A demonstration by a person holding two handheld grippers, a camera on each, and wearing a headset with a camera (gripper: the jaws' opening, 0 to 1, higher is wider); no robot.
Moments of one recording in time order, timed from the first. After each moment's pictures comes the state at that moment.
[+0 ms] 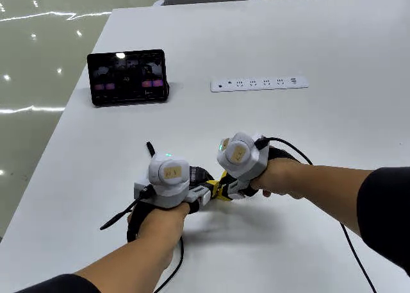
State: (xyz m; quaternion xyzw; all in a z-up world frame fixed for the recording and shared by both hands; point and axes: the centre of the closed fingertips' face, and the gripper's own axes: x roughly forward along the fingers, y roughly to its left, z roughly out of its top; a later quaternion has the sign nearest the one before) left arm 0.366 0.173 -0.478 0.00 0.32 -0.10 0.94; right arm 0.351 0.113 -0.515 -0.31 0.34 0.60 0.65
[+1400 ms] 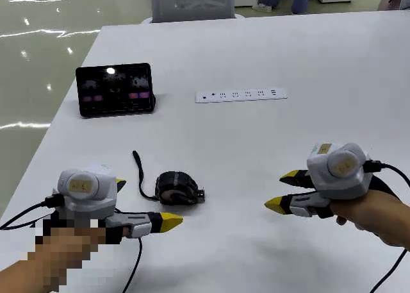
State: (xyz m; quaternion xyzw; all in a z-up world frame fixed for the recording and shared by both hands) left arm 0.293 0.192 -0.429 0.02 0.32 -0.28 0.90; right arm 0.325 -0.052 -0.440 -0.18 0.32 0.48 0.80
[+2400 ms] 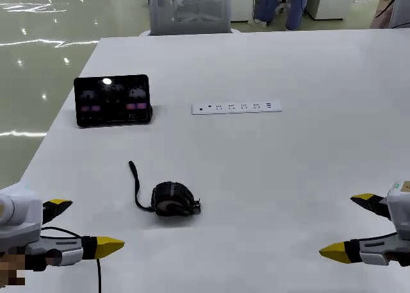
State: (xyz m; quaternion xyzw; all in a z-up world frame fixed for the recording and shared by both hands) left arm 0.253 0.273 -0.417 0.02 0.33 -0.26 0.91; right arm 0.293 -0.161 -0.445 -0.16 0.33 0.44 0.82
